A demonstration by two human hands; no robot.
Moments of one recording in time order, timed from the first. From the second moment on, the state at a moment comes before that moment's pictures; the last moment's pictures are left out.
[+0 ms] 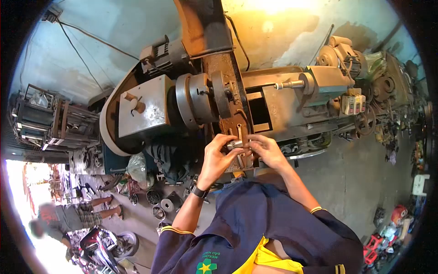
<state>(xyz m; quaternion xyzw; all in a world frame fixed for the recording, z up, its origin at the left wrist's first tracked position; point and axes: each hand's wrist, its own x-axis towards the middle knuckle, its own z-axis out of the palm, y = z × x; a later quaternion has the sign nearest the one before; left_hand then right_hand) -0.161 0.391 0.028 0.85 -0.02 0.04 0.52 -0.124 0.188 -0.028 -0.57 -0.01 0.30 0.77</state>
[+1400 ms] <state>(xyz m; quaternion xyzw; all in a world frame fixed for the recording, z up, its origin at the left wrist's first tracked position) -0.020 0.468 0.044 0.92 0.09 0.29 0.26 0.059 0.225 -0.059 -0.67 -0.26 0.04 0.69</state>
